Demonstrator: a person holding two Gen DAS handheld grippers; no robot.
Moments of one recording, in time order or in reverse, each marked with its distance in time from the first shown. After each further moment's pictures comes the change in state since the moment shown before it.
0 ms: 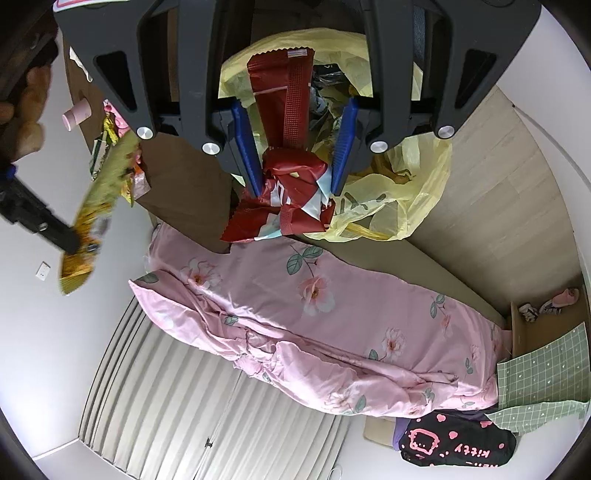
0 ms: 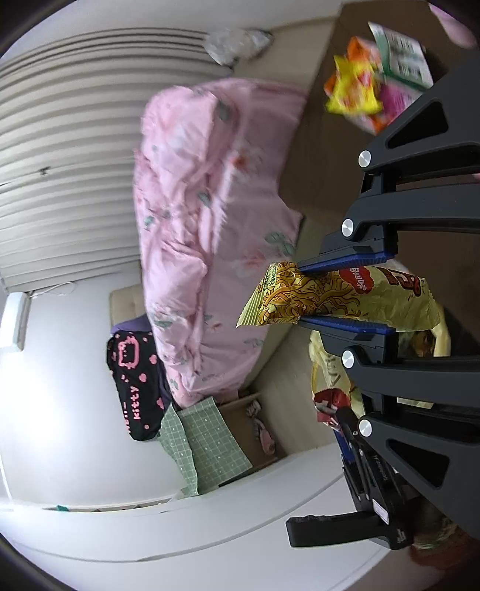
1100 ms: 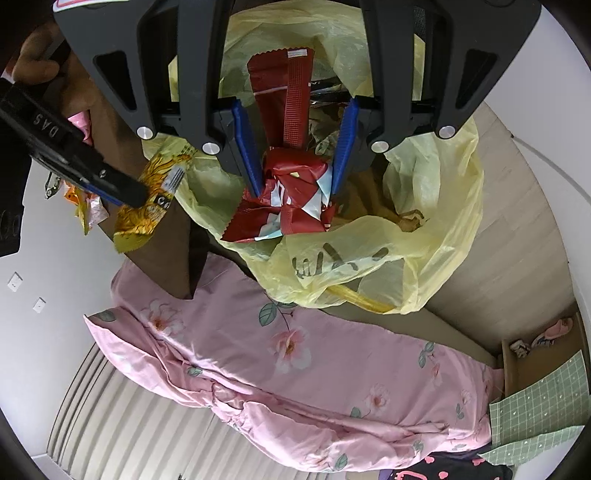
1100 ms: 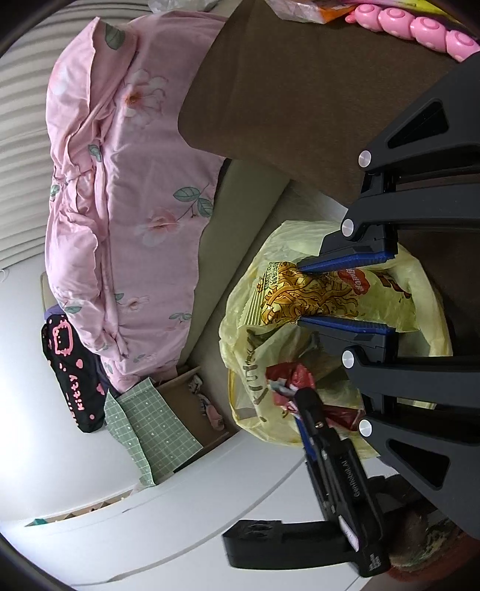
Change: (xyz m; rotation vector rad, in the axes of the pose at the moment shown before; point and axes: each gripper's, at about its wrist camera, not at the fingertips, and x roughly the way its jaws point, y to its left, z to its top) left arm 0.071 0.017 -0.024 -0.035 0.167 0.065; right arm 0.112 -0.009 -0.070 0.030 0.247 0.135
